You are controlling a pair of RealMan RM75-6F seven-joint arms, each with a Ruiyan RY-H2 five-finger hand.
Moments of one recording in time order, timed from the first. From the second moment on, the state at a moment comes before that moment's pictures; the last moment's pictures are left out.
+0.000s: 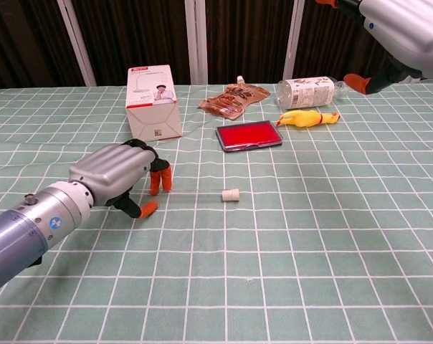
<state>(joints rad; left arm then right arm) -0.67 -1.89 -0.14 -1.23 1.22 1.09 0.54 0.60 -1.55 0.25 -1.51 -1.42 1.39 -0.69</state>
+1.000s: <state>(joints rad) -0.24 -1.26 0.08 -1.70 1.54 1.63 0.18 0.21 -1.23 -0.01 -1.78 -1.40 1.56 -0.42</state>
